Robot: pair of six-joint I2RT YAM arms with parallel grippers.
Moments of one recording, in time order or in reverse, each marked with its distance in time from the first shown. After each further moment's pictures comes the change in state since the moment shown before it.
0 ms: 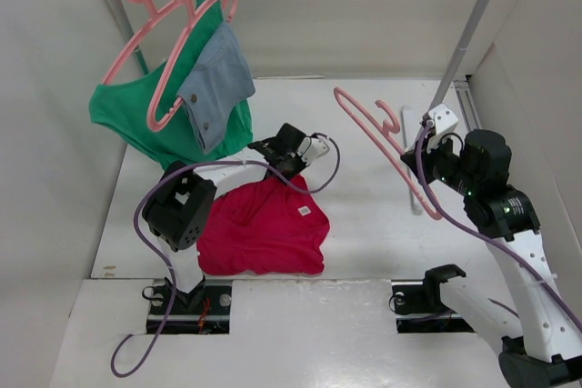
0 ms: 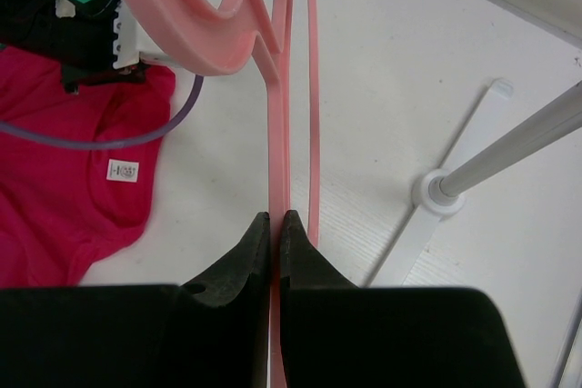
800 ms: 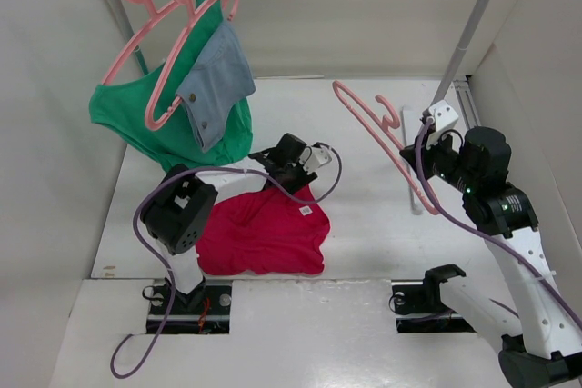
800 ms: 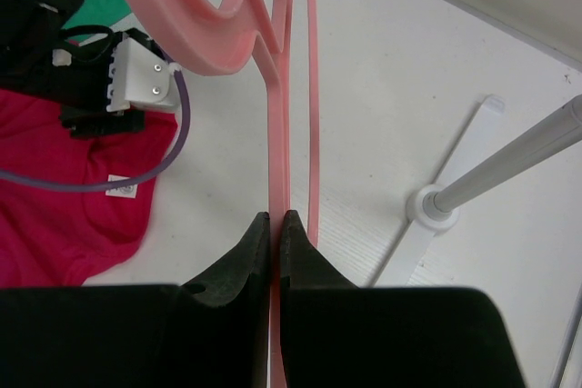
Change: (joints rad) left arm -0.029 -0.034 -0.111 0.130 0.012 0.029; right arm 0.000 0.013 0.000 0.045 0.000 0.000
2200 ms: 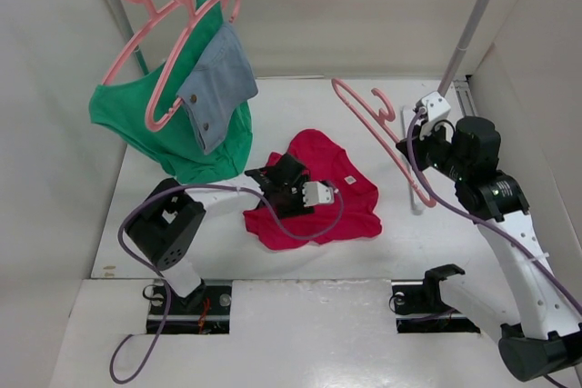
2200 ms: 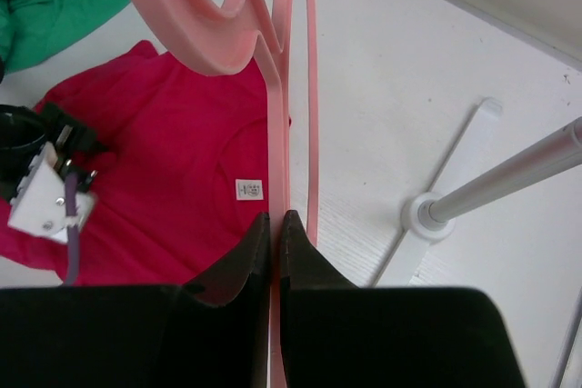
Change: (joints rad) left arm -0.084 -0.113 -0.152 -0.060 0.150 0.326; right arm 0.013 0.085 0.018 0.049 0.026 0.000
